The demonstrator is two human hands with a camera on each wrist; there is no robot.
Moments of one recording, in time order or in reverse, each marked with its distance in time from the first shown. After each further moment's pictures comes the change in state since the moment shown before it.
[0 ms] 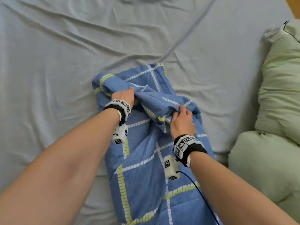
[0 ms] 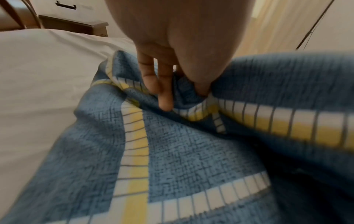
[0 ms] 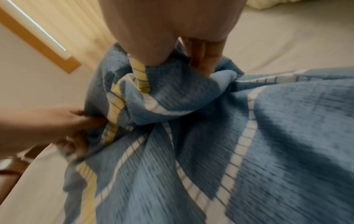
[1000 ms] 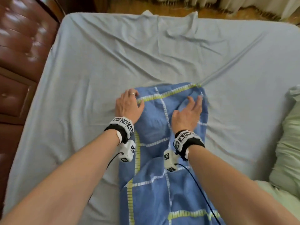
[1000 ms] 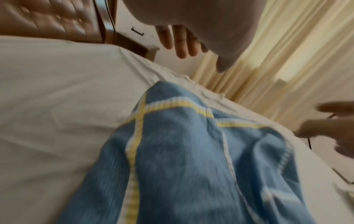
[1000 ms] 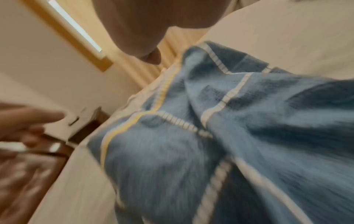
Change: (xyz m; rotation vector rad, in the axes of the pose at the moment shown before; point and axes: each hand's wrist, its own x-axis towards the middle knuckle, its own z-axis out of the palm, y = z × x) left_hand -0.038 -0.112 -0.066 -0.467 0.585 -0.214; right_hand 0.037 -0.182 0.006 0.102 0.196 -0.274
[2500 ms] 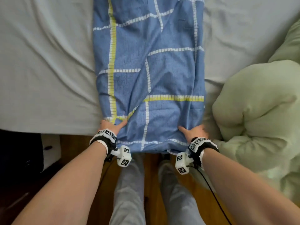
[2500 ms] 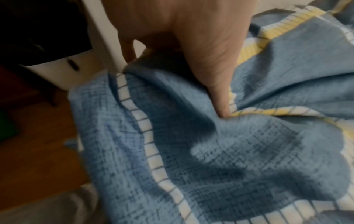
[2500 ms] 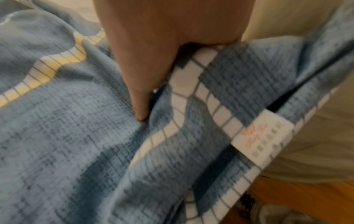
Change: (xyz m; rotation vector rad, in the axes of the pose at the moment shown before) left_hand -0.561 -0.043 0.130 -0.214 -0.527 -1.119; right_hand -0.367 0.446 -0.108 -0.481 -0.652 0.646
